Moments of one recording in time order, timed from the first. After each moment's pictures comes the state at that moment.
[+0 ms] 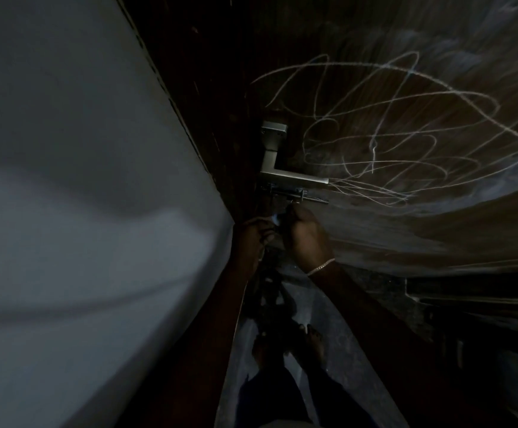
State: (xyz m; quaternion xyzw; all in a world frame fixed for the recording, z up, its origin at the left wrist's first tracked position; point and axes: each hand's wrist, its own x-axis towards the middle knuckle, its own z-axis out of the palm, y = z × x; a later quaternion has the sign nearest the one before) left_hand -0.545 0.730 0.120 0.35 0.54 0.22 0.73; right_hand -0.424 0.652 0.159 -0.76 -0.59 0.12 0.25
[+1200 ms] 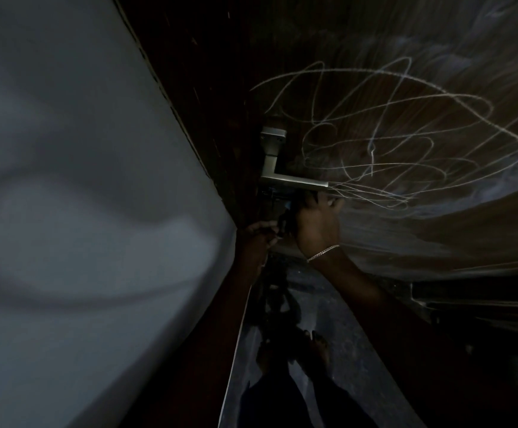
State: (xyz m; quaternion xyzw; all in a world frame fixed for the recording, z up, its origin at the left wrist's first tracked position) left_hand -0.541 0.726 0.117 0.41 0.54 0.22 0.70; right_hand -0.410 0.673 0.181 -0.81 -0.58 -0.03 0.10
